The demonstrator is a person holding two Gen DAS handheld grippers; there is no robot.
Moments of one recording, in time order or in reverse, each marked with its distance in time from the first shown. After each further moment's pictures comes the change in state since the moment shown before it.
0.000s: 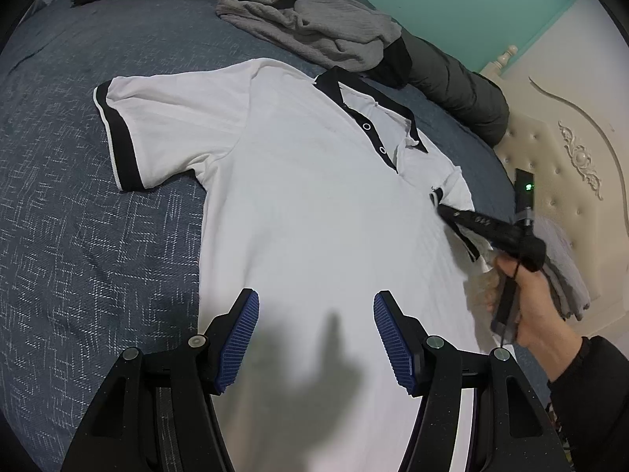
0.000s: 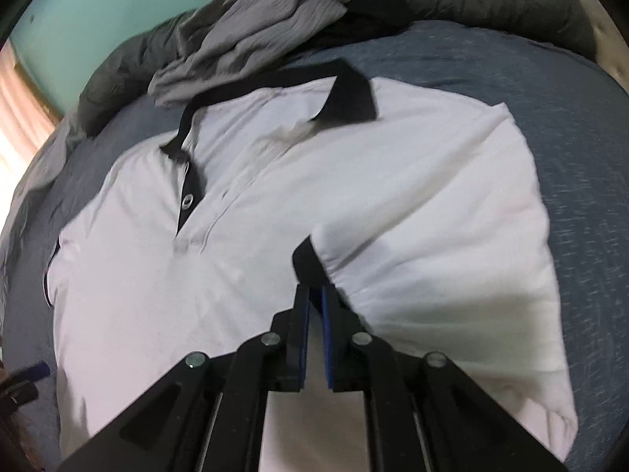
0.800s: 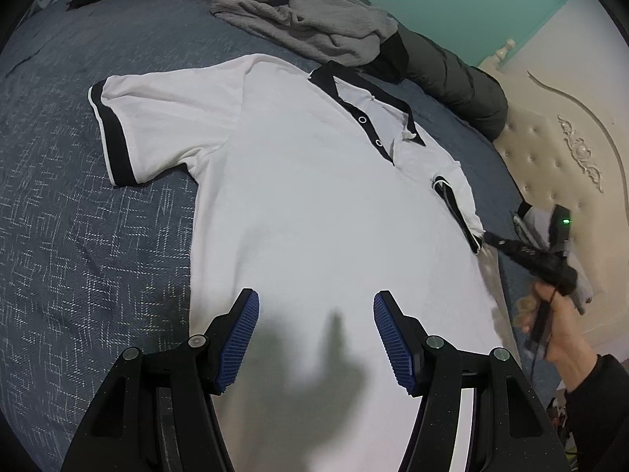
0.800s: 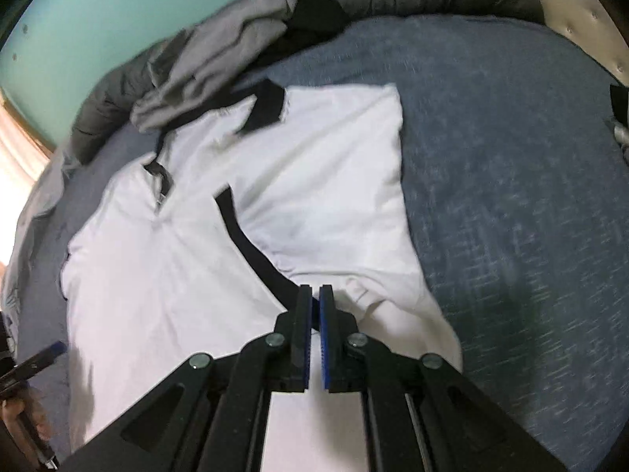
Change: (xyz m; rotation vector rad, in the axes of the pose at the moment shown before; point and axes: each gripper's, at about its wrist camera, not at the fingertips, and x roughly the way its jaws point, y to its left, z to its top) left arm 0.002 -0.007 -0.003 0.025 0.008 0.004; right arm -0.059 -0.073 -0.038 0.133 0.026 -0.014
